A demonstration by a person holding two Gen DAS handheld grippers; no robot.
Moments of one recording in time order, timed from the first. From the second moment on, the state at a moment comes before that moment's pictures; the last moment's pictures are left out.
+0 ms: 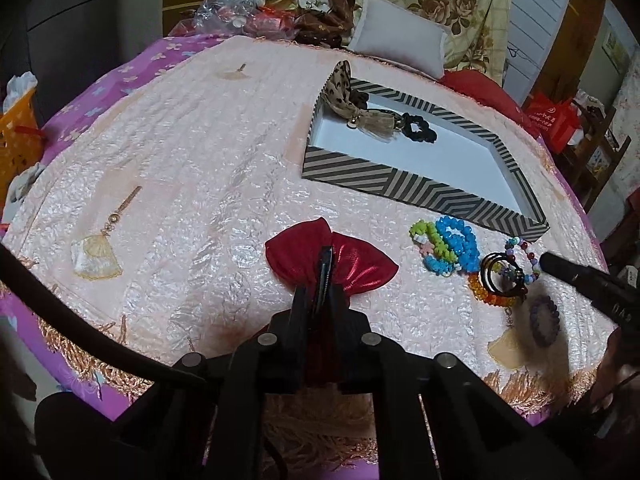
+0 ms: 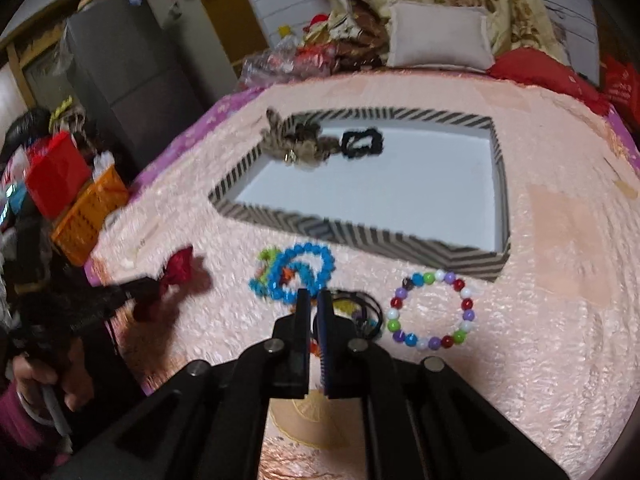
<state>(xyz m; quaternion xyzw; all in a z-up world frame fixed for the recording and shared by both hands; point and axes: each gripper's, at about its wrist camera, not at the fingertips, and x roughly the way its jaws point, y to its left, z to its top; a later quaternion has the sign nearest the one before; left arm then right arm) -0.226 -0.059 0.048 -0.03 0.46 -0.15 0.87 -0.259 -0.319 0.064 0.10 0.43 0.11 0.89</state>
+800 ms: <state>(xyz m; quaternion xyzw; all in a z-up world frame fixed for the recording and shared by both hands) -0.219 -0.072 0.025 -0.01 0.49 -0.13 0.86 -0.227 -0.291 0.019 0.04 0.49 0.10 0.86</state>
